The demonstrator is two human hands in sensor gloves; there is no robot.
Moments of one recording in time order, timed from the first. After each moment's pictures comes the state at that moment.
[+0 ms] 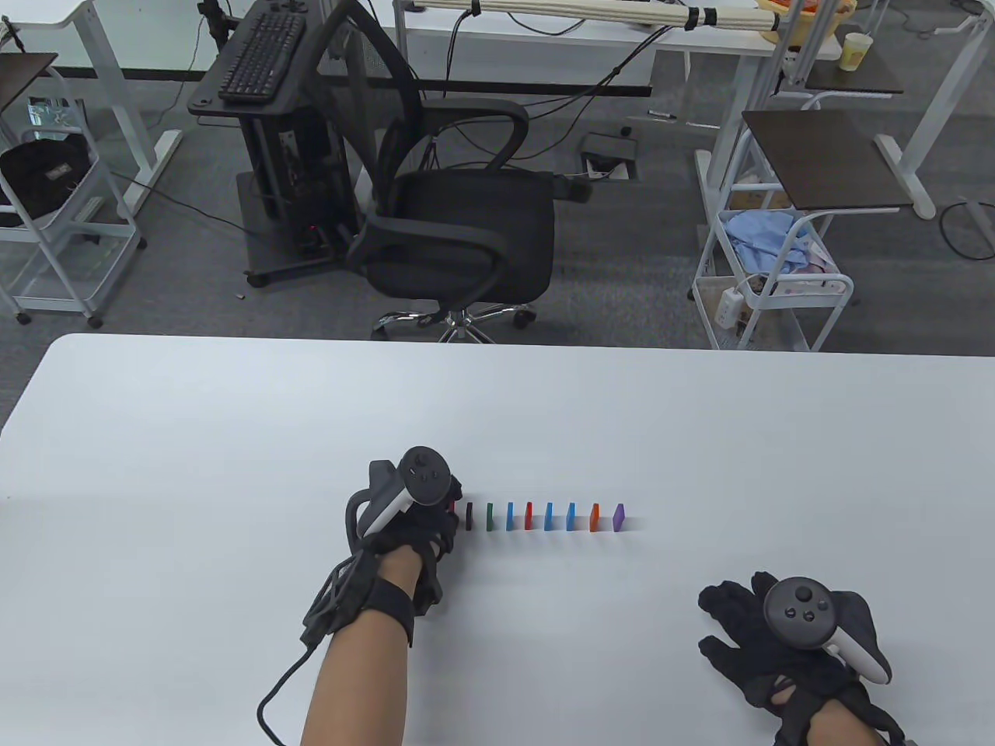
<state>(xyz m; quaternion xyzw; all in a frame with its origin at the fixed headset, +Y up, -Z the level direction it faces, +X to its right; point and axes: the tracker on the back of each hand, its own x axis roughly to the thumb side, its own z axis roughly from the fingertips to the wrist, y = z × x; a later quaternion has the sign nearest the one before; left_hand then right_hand) -0.135 -0.766 -0.431 -0.12 -0.04 0.19 0.97 0.309 -0.763 -0.280 0.09 0.19 0.95 0.25</state>
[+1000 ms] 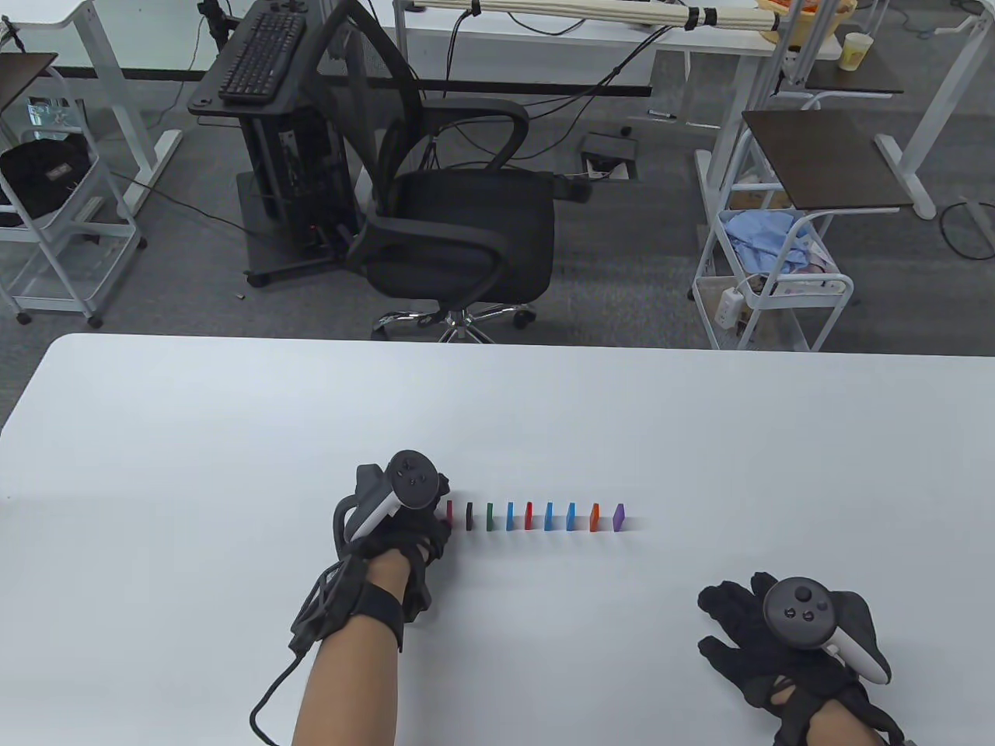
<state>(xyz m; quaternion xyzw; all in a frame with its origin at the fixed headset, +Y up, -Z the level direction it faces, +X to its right) -0.150 -0.761 -0.421 -0.13 -0.03 0.18 0.97 0.309 -0.763 -0.280 0.08 0.19 0.95 0.25</state>
